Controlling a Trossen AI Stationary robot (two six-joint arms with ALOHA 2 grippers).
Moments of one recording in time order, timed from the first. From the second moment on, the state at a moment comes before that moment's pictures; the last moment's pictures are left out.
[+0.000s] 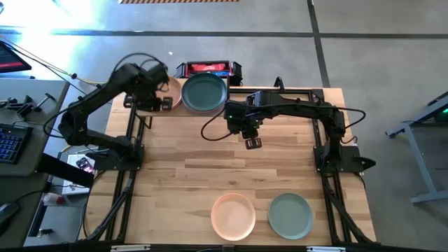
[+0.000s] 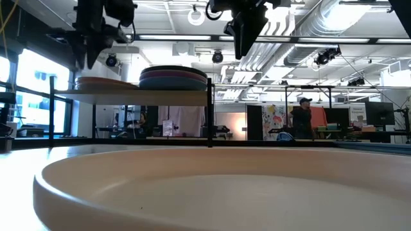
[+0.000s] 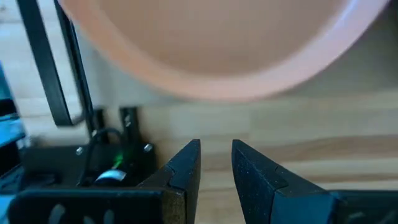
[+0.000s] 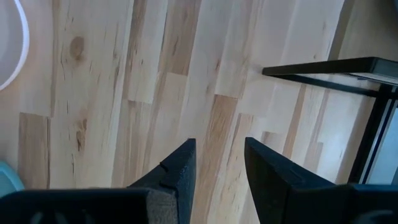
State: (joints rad) left arm 0.74 1.31 1.35 -1.57 -0.05 -0.76; right arm -0.10 1.93 2.02 -1.45 0.05 -0.31
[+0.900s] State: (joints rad) left arm 0.83 1.24 1.20 -1.45 -0.13 -0.81; right arm -0.10 1.93 2.02 -1.43 0.05 -0.32
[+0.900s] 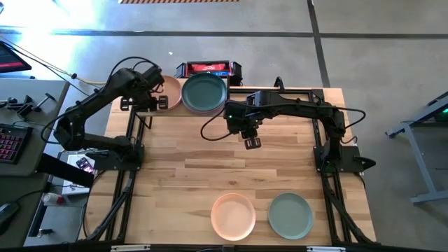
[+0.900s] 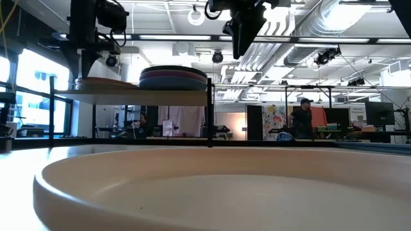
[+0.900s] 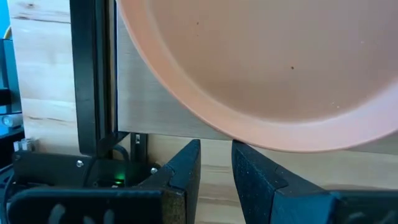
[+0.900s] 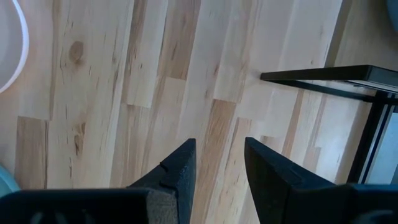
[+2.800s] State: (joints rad) left arm 0.81 1.21 1.23 -1.39 -0.10 -0.68; right arm -0.10 1.93 2.02 -1.42 0.05 -0.31
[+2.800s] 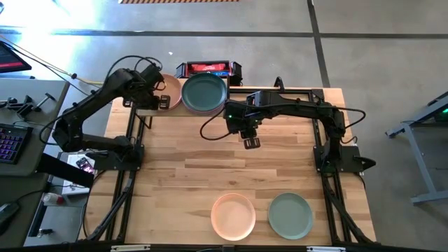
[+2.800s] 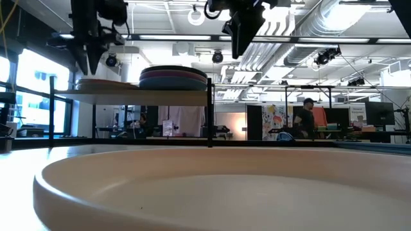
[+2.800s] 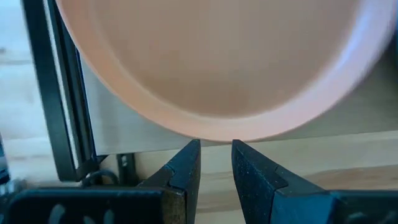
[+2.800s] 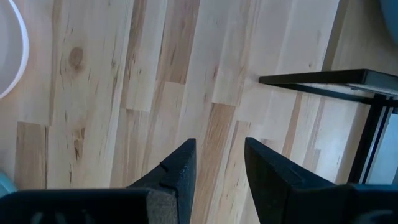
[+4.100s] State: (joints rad) left arm 0.06 1.07 1.24 -1.39 0.02 -0.75; right arm 0.31 1.93 2.01 -1.51 0.00 0.30
